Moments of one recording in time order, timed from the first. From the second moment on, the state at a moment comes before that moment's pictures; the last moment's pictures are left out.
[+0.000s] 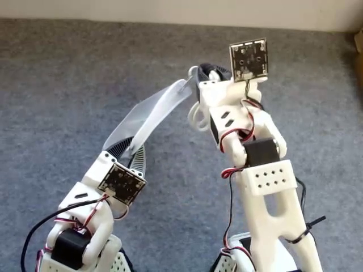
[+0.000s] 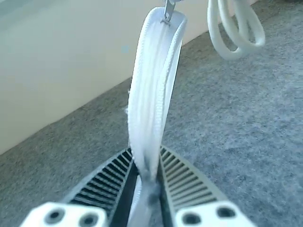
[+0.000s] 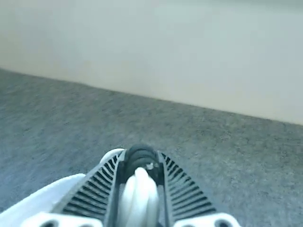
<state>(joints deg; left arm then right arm) 12.2 -104.0 75.7 56.7 -15.3 -12.2 -36.5 30.6 30.0 1.5</state>
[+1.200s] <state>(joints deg) 11.0 -104.0 79.1 57.2 -15.3 -16.4 -62.0 58.1 33.8 1.3</state>
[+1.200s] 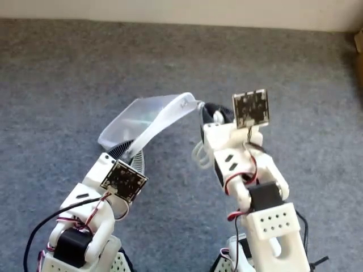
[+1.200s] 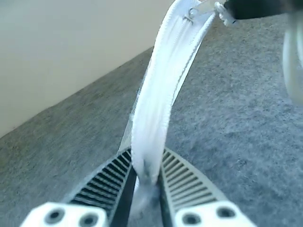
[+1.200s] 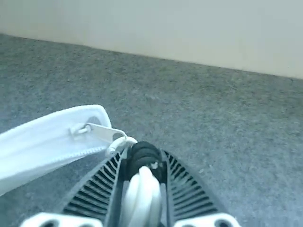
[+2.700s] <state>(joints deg) 10.9 -103.3 89.3 47.4 -15.3 -26.0 -88.5 82.4 24.9 2.4</state>
